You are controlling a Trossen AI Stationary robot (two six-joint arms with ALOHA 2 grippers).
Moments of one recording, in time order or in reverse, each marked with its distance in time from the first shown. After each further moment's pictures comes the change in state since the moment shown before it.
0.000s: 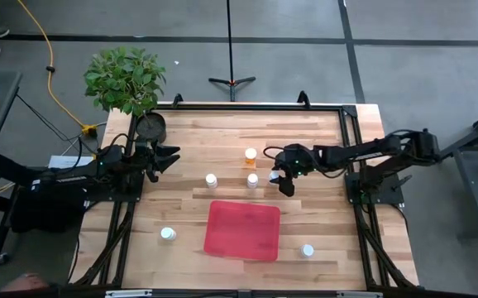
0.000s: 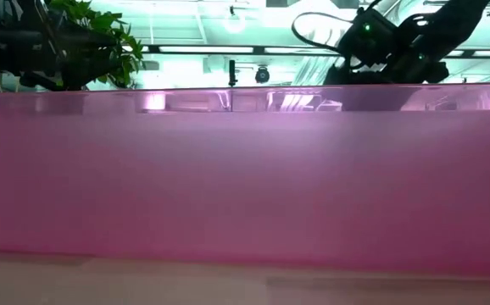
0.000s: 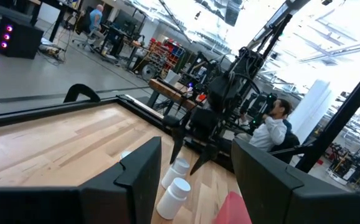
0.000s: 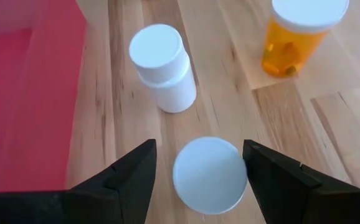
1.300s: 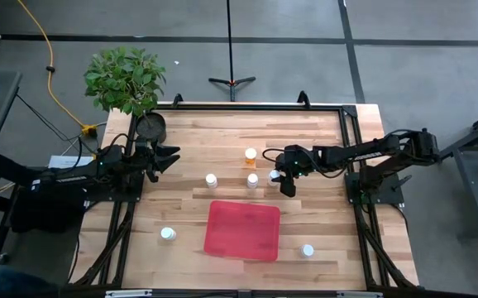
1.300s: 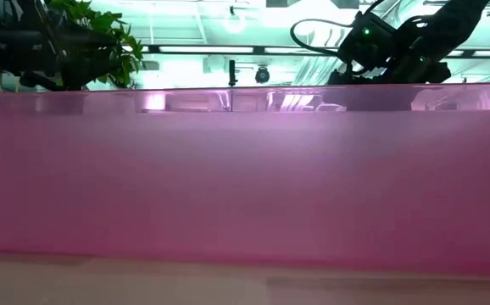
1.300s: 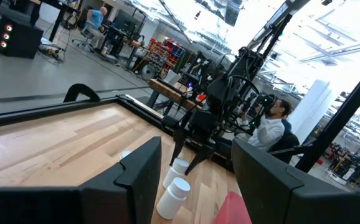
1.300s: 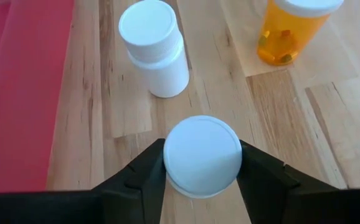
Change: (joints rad) left arm 0.000 0.000 0.000 0.000 0.000 -0.001; right arm 0.000 0.007 0.001 -0.049 0.030 -0.050
